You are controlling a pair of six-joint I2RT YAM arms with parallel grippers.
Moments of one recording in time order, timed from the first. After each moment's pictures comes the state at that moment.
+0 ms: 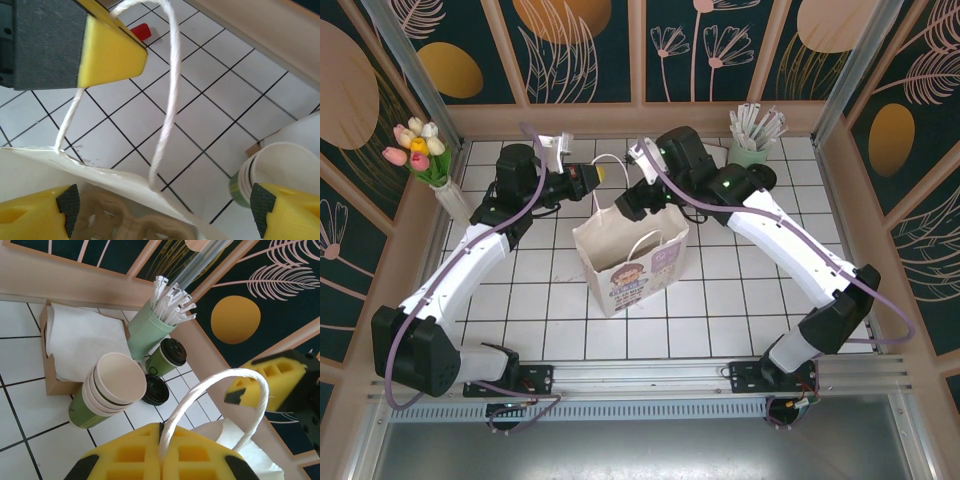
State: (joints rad) left arm -0.33 1.32 1.11 -0.07 0.62 -0.56; right arm 0.76 1.55 1.69 -0.79 -0.12 -0.10
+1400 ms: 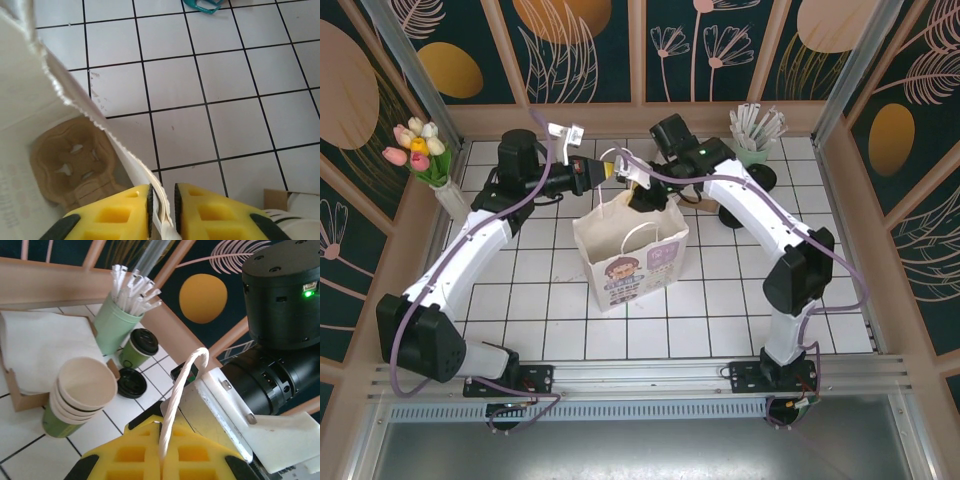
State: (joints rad) left arm -0.33 1.40 1.24 -0.13 0.80 -0.46; right arm 0.64 1.82 1.85 -0.99 -0.47 -0.71
